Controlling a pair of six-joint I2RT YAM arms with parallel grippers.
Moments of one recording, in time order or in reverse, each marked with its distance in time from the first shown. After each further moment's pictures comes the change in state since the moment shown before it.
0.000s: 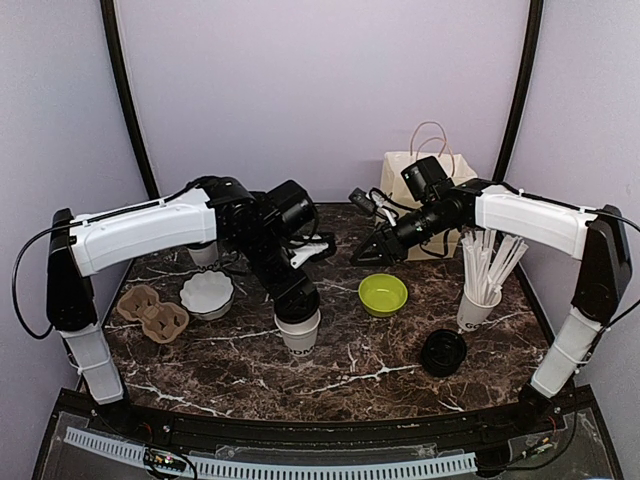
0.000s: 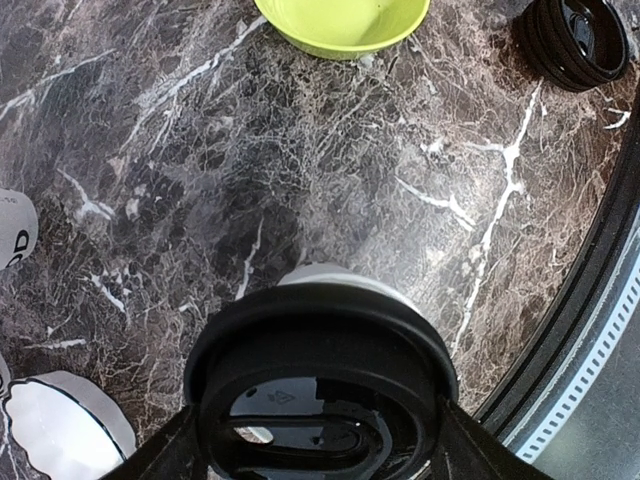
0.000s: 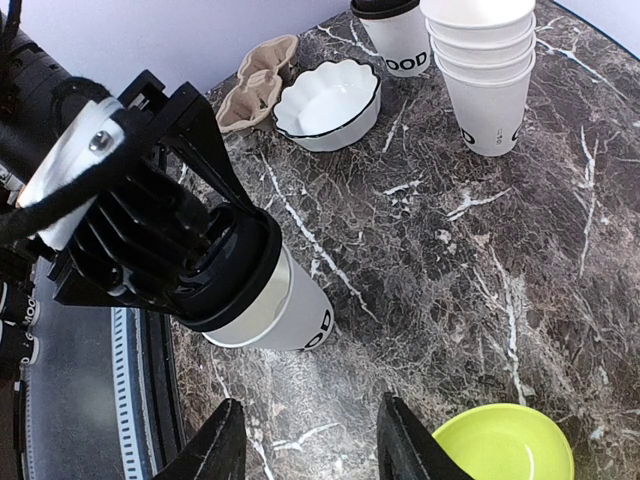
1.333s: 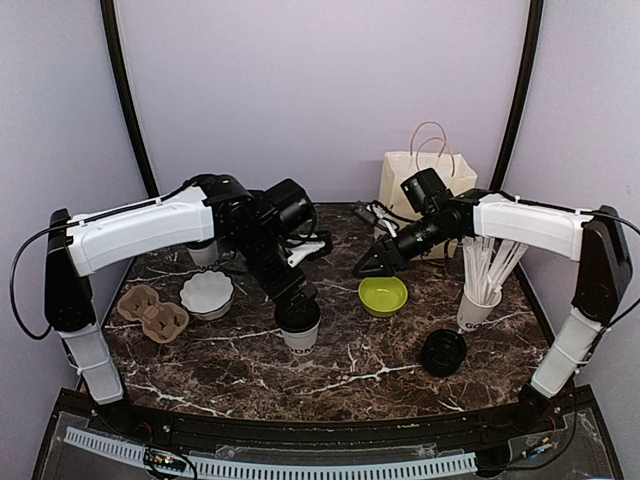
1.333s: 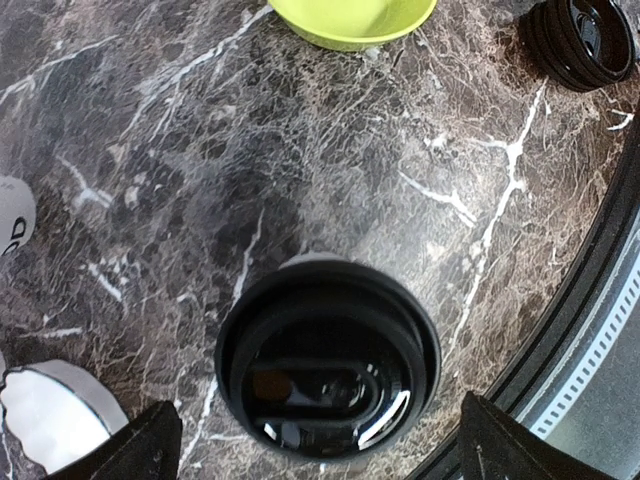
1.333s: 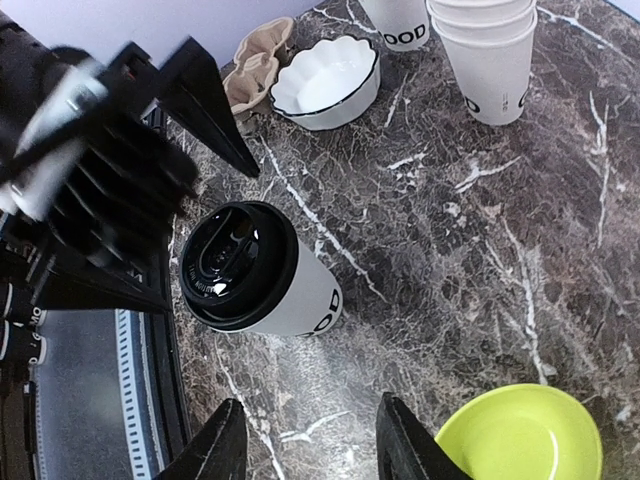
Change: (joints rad) left arm 0.000 0.026 0.028 -0.037 -0.002 -0.028; right arm 0.000 -0.003 -0.062 0.023 -0.007 0.029
